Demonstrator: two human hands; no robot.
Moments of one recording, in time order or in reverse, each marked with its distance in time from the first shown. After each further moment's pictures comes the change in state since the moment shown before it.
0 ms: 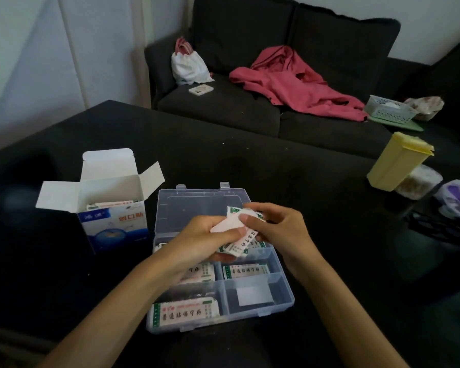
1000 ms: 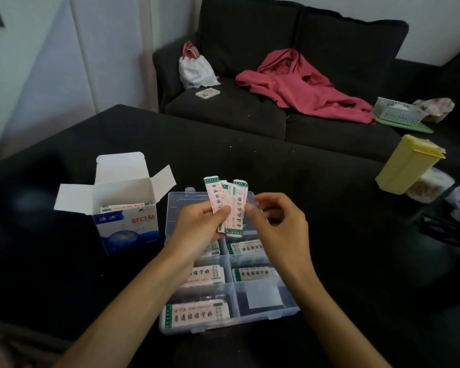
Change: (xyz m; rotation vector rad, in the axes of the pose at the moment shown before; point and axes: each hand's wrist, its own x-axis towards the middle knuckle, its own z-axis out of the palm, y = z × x) left_hand 0.005 0.001 -0.009 -0.161 0.329 0.136; right_hand -0.005 0.001 0.025 -0.206 0.237 -0.323
